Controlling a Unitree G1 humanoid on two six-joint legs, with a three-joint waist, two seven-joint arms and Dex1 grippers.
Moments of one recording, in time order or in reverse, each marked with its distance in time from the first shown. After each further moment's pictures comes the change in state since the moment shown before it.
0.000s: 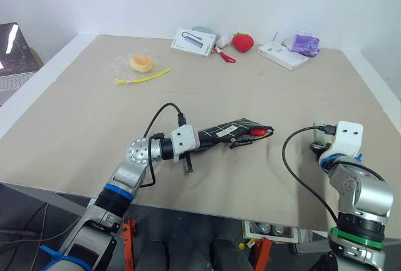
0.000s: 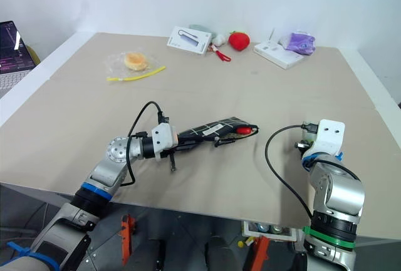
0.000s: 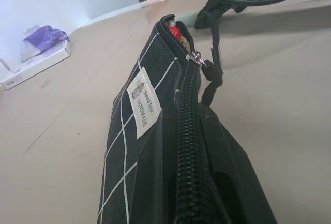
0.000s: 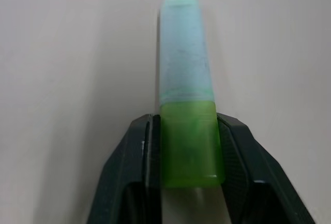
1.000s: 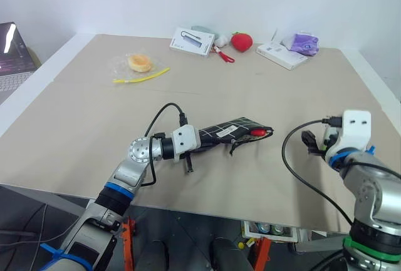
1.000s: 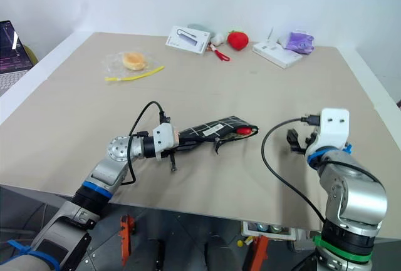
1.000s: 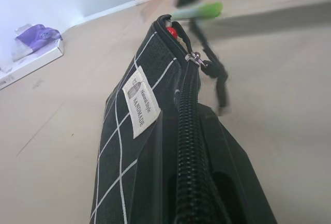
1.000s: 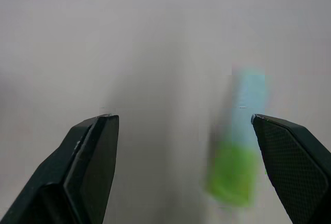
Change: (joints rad) left arm -0.015 -0.001 -0.010 0.020 0.001 -0.001 -0.014; right arm 0.044 -0.002 -0.019 -0.276 0.009 0.200 0.024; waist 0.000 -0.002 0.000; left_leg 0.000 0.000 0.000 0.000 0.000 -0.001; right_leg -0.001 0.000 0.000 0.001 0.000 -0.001
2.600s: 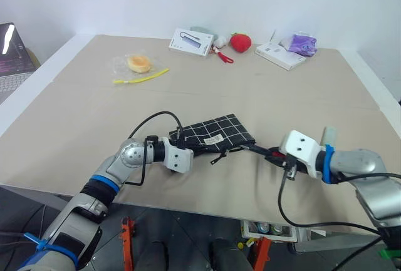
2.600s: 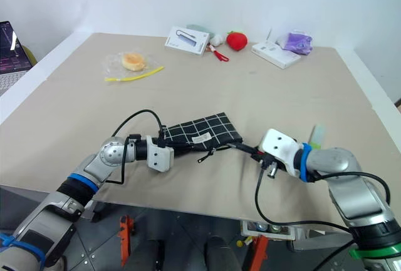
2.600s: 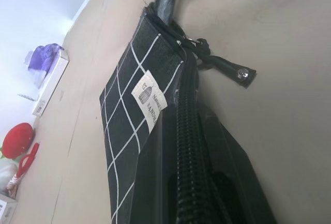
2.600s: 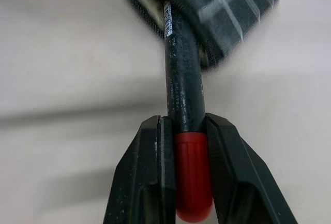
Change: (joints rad) left arm -0.067 0.129 -0.092 0.211 0.331 -0.457 0.172; right arm 0.026 -0.463 0.560 0.173 -0.096 -0.816 0.799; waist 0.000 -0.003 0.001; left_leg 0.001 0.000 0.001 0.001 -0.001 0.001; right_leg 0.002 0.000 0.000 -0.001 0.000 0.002
